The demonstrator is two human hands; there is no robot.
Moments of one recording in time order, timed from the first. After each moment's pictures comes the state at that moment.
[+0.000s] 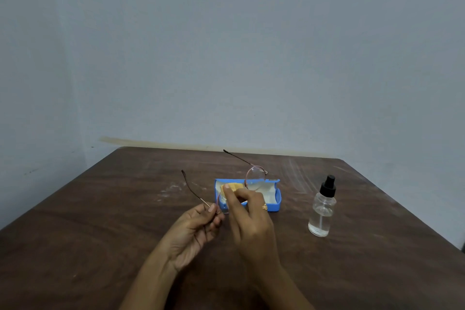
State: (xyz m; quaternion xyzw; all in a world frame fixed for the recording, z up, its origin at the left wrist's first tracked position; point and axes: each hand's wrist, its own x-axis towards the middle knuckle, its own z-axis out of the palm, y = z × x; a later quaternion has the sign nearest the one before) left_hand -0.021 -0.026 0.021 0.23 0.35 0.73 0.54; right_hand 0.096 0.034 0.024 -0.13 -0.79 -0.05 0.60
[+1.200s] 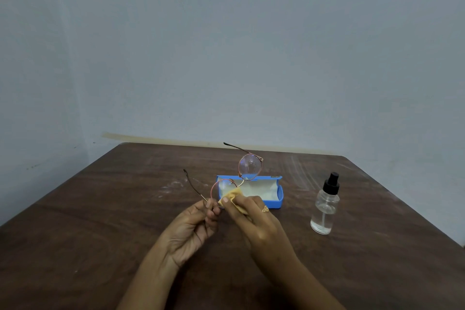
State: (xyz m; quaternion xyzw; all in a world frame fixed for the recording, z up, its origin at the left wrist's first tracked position) left_hand -0.026 -0.025 0.020 0.20 0.29 0.73 0.58; right_hand 0.116 0.048 0.018 -0.05 -0.87 -0.11 0.49
